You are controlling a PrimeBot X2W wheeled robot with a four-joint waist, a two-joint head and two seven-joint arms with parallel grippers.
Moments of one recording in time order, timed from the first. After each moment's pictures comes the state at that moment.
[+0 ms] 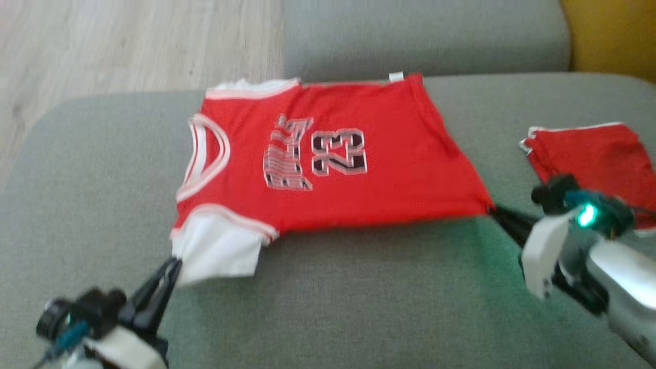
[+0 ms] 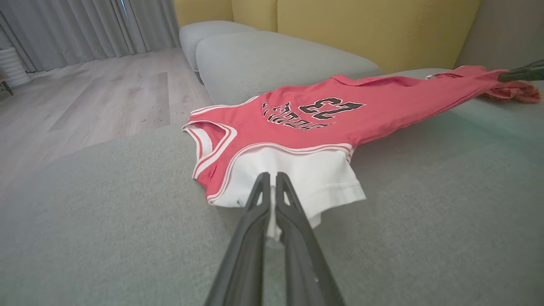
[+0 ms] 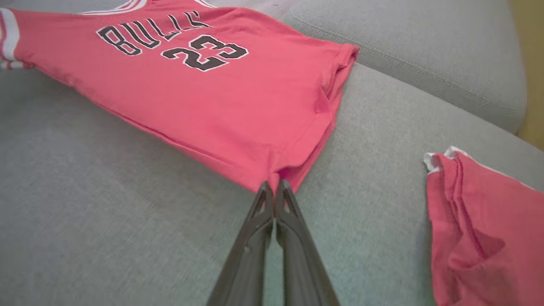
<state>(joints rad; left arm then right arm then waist) -0.21 0.66 -0.78 0.27 -0.69 -0.04 -0.26 -0.60 -0.63 1.04 0.57 0.78 0.13 0.05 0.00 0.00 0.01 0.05</state>
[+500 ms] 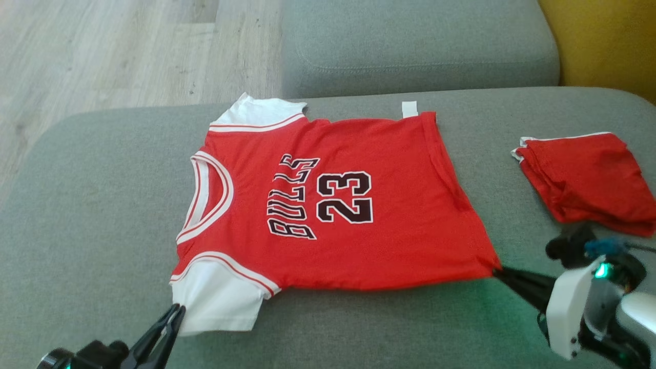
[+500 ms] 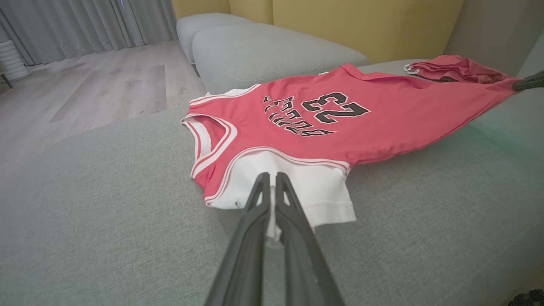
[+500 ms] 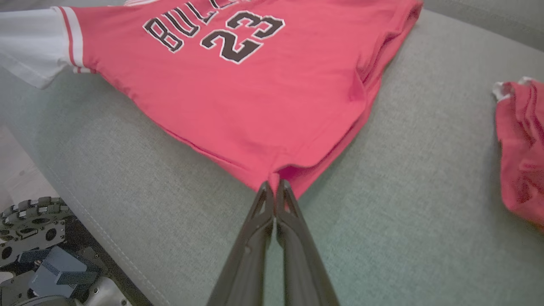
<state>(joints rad) 0.01 0.77 -0.77 0.01 -0.69 0.11 -0.23 -0.40 -0.84 1.06 0.20 0.92 0.13 0.14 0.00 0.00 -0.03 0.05</state>
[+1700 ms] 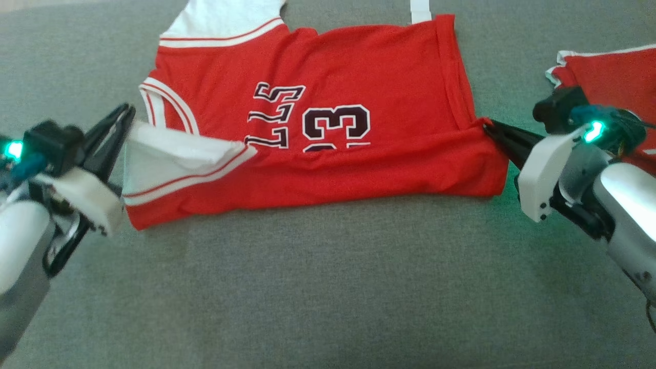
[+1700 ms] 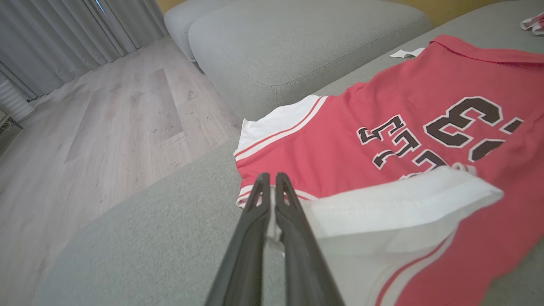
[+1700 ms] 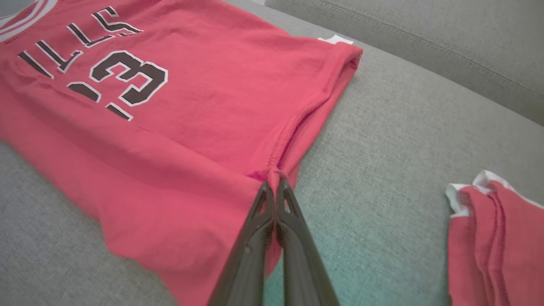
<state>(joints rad) -0.68 0.70 -0.77 0.41 -0.59 -0.11 -0.06 -0.74 -0.61 0.88 0.44 0.68 0.13 0.22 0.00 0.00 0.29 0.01</state>
